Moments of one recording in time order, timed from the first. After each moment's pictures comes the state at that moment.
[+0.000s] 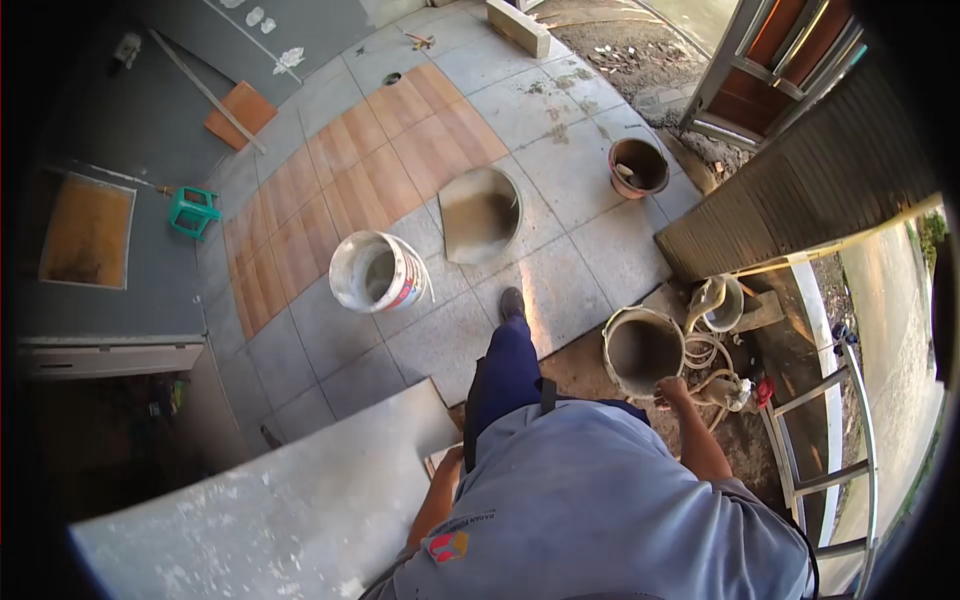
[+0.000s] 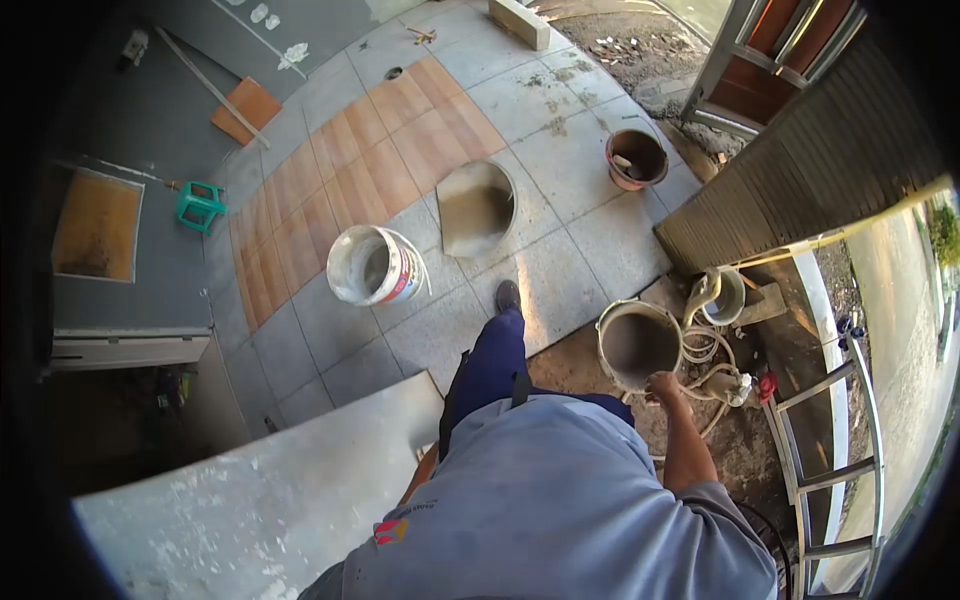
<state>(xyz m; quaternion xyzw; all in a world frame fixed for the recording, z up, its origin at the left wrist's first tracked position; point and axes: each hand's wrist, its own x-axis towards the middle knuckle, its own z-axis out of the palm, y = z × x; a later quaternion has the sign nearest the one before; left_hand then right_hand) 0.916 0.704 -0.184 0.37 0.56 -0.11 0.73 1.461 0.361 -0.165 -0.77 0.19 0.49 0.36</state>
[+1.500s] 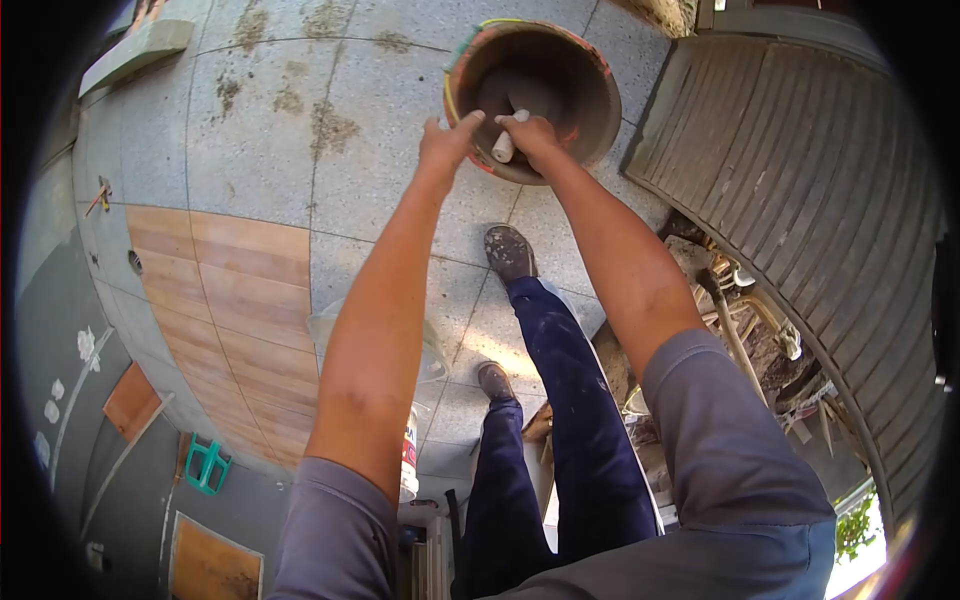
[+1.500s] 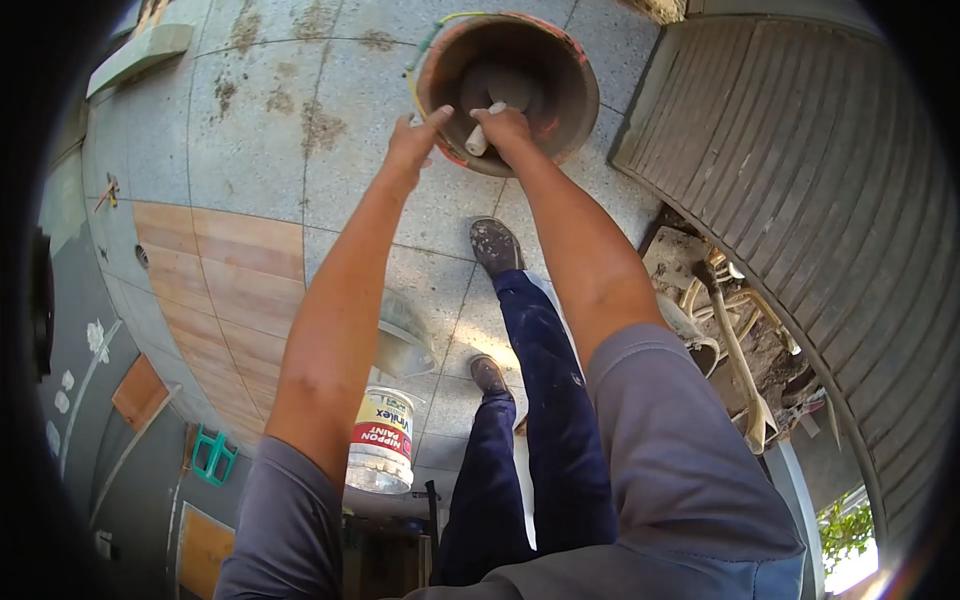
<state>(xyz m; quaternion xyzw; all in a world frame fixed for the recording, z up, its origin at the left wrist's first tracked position) 2.136 0.977 -0.524 0.72 0.33 -0.30 0.53 2.138 0.817 -0.597 -0.82 0.31 0.31 0.37</state>
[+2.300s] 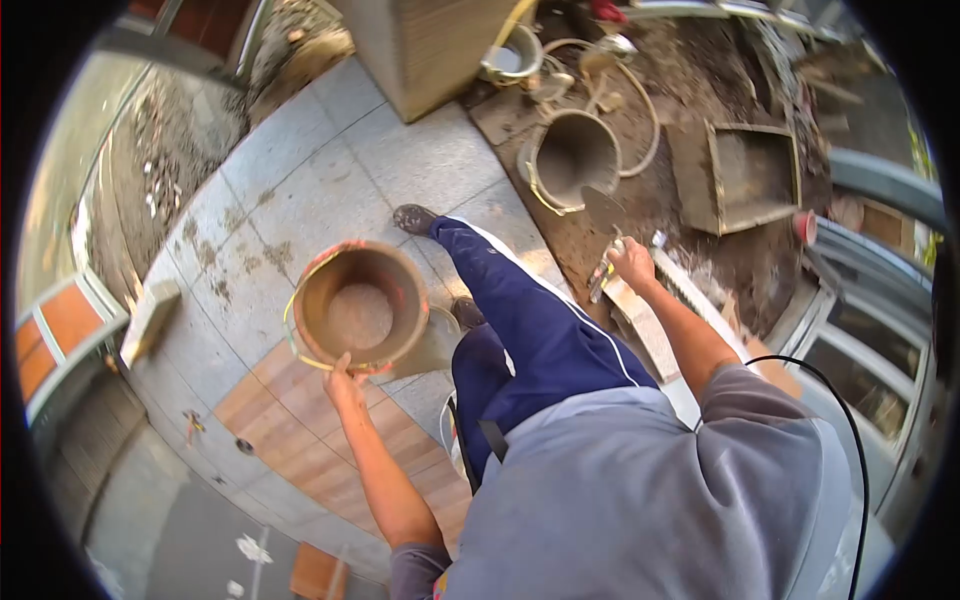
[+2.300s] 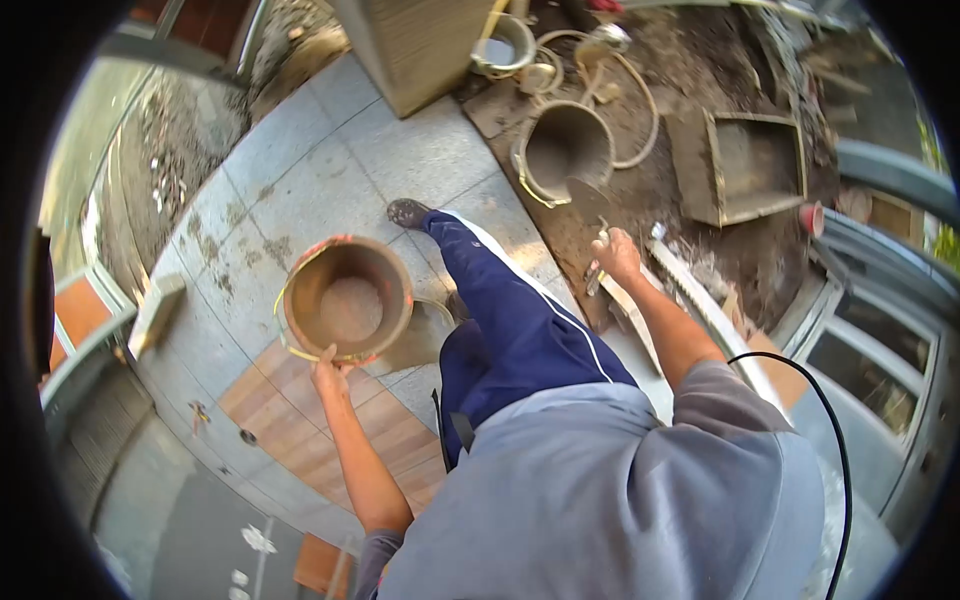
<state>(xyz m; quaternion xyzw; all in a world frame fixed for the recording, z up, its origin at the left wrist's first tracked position) 1.772 1.180 -0.156 0.63 0.33 -0.32 0.62 1.420 0.653 -0.129 -0.76 0.59 0.20 0.19</state>
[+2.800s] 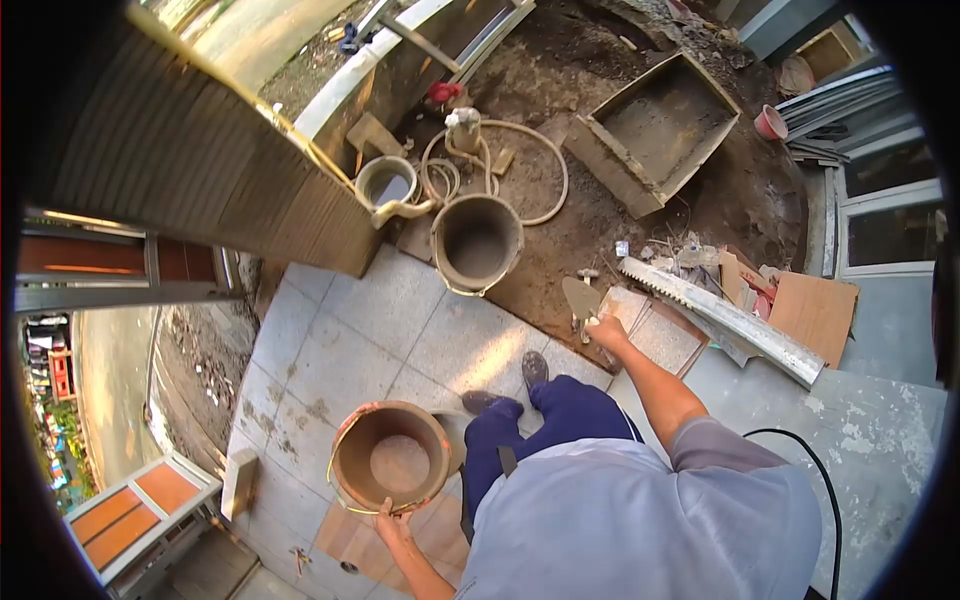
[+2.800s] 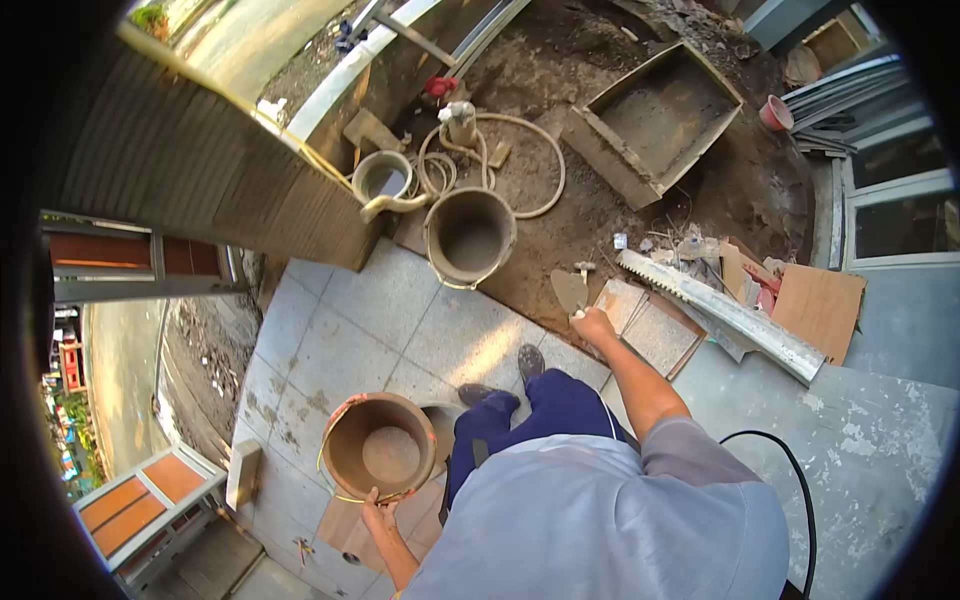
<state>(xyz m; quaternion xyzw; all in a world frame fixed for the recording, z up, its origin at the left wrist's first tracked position) 1.624 1.176 -0.030 0.66 0.29 -0.37 0.59 1.190 0.661 -0.118 -0.52 0.74 0.11 0.41</state>
